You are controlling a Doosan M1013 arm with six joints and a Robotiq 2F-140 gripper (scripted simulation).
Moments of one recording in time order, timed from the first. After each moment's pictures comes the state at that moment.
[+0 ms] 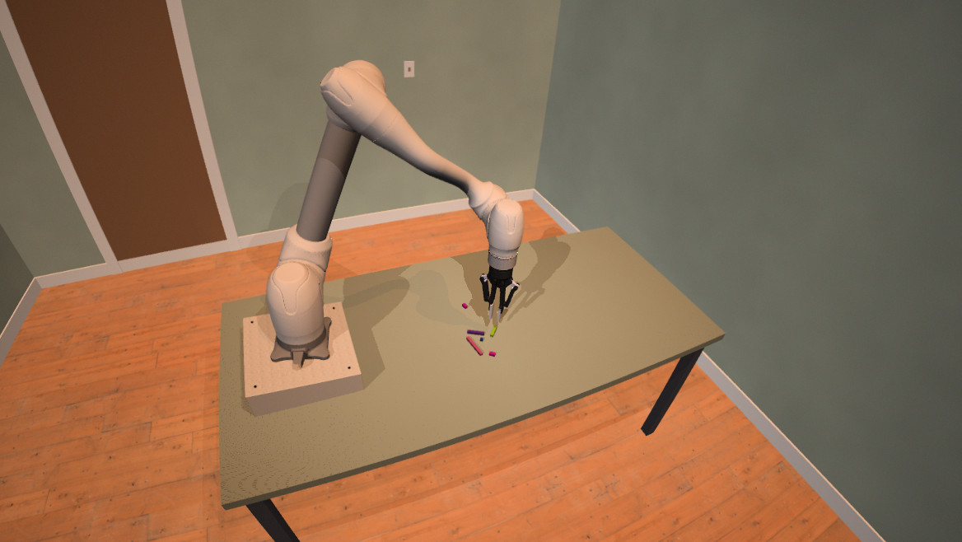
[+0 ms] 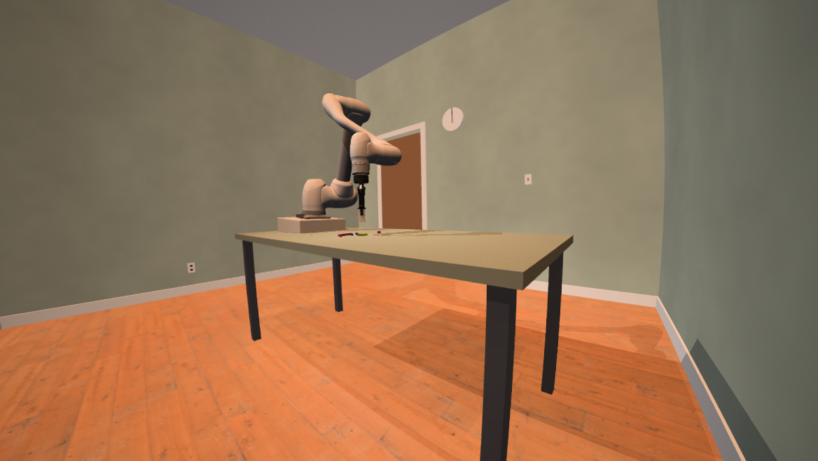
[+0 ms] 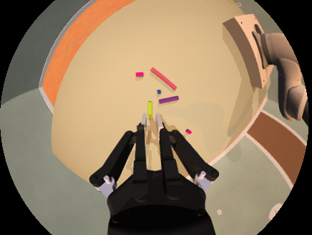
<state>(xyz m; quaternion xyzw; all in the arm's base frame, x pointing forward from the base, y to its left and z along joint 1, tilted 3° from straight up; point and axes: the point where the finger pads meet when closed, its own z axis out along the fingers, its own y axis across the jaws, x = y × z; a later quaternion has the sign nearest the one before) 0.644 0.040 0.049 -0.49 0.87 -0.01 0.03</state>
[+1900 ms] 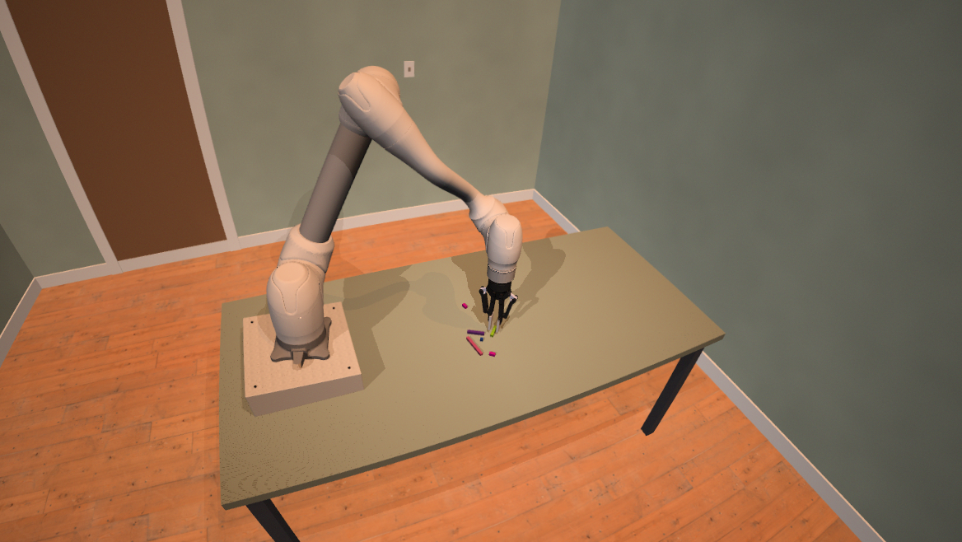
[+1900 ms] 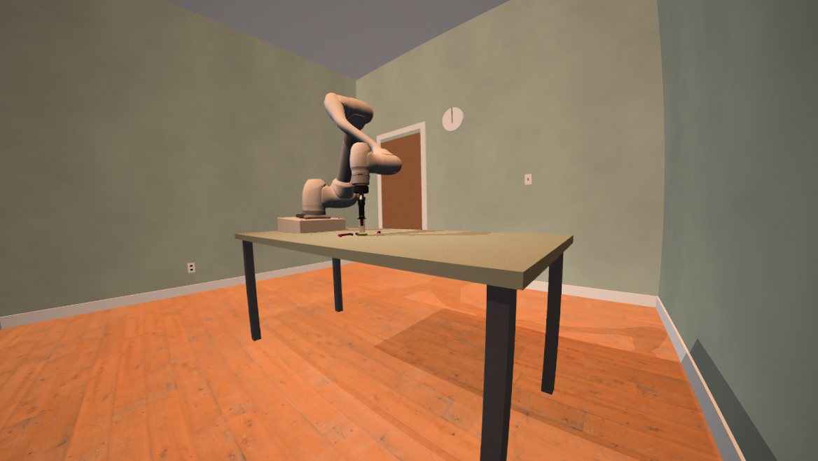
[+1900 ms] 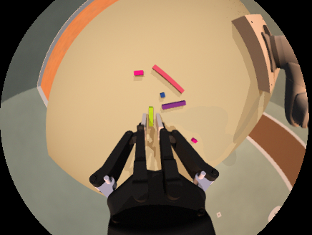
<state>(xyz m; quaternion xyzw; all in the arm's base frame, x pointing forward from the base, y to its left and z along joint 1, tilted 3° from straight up) 0.647 0.039 -0.002 -0.49 0.87 -0.01 0.03</state>
